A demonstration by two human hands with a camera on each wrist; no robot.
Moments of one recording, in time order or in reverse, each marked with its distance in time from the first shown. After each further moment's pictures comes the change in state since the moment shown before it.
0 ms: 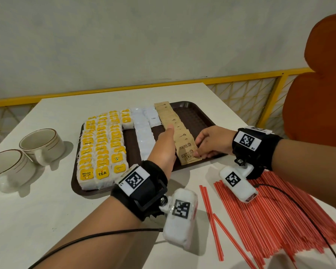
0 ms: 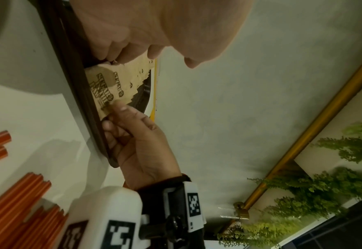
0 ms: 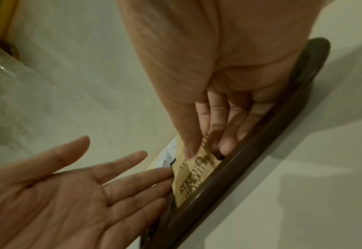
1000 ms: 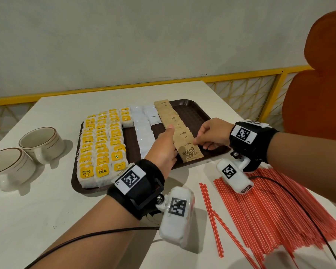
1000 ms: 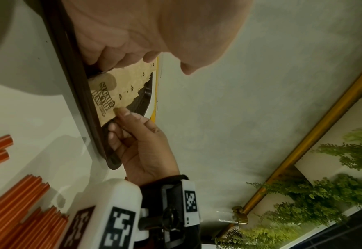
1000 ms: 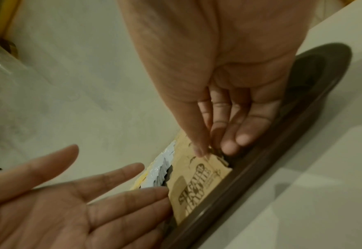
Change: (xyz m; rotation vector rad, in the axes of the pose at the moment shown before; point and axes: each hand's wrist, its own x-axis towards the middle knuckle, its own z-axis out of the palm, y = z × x) left_hand -0.007 0.002 -0.002 0.017 -0.033 -0.081; right_hand 0.004 -0.010 -0.004 -0.045 0.103 0.020
